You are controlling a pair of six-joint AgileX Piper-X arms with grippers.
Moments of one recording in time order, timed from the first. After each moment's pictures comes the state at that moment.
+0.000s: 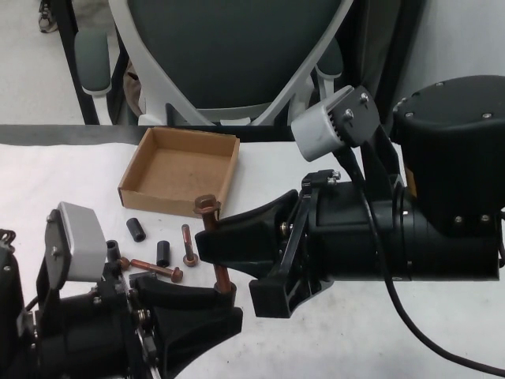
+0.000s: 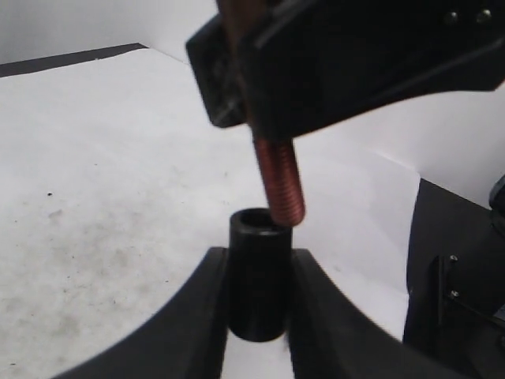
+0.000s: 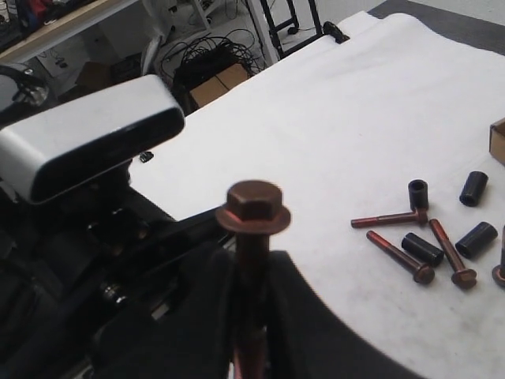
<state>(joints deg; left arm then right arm) -32.0 52.2 -12.1 -22.8 37.5 -8.4 49.1 68.9 -45.8 5.2 -20.5 12.9</state>
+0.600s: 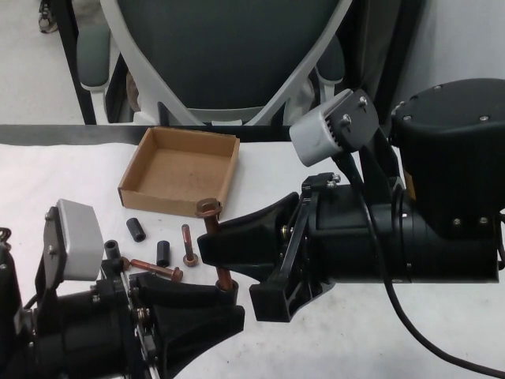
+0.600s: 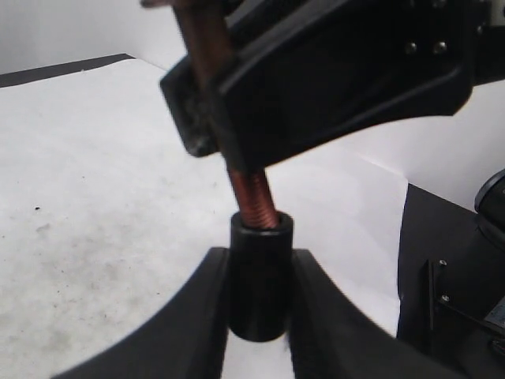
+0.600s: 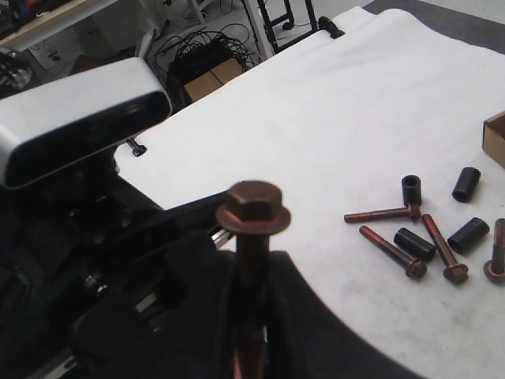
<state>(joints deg) -32.0 52.2 -12.1 -24.0 38.2 -8.6 49.1 68.9 -45.8 5.7 -20.1 12.0</state>
